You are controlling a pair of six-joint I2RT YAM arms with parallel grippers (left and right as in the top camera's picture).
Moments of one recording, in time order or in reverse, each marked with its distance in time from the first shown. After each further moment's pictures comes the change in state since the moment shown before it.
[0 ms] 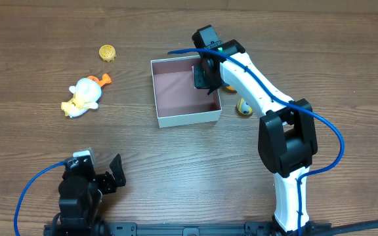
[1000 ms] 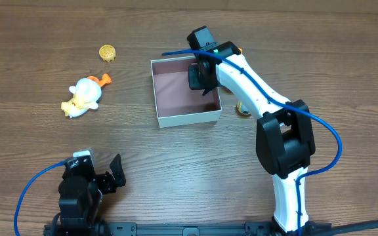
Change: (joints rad) left arm 0.000 0.000 0.000 0.000 0.000 0.000; right arm 0.034 0.000 0.000 0.023 -0.043 -0.001
